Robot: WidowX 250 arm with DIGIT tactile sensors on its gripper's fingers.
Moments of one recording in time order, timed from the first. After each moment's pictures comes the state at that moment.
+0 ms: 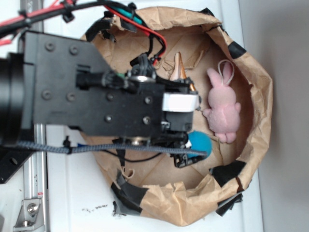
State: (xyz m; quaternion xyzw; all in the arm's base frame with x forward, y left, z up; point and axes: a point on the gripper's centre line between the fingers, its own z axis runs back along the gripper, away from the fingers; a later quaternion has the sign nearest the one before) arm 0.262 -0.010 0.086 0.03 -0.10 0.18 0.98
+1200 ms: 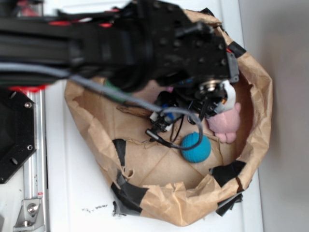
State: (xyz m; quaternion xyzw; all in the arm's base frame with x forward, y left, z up) arm 0.286 0.010 0.028 -0.02 0.02 -0.36 0.93
